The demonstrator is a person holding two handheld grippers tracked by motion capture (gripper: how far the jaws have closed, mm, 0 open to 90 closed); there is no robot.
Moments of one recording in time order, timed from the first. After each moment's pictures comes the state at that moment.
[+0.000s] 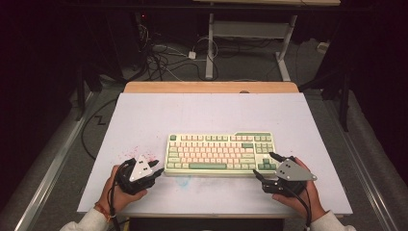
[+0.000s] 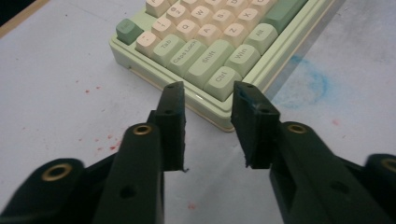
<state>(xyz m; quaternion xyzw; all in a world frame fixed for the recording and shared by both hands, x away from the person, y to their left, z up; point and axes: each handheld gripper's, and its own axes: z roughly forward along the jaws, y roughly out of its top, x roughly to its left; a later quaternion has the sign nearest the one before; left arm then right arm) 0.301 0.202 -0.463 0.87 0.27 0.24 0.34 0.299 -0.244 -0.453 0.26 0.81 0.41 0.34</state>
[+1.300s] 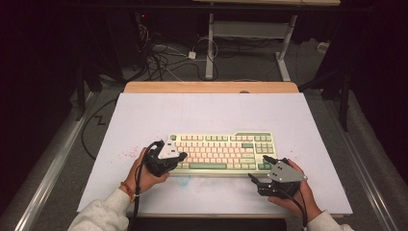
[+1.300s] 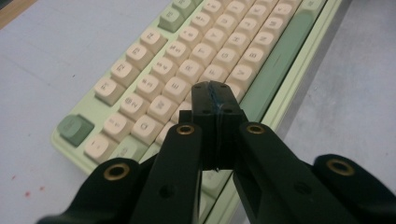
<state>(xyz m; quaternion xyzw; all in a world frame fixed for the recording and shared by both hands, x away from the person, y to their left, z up) 0.349 0.135 -0.442 0.89 0.23 0.17 0.36 0.301 -0.234 -0.464 0.24 0.83 0.39 0.32</state>
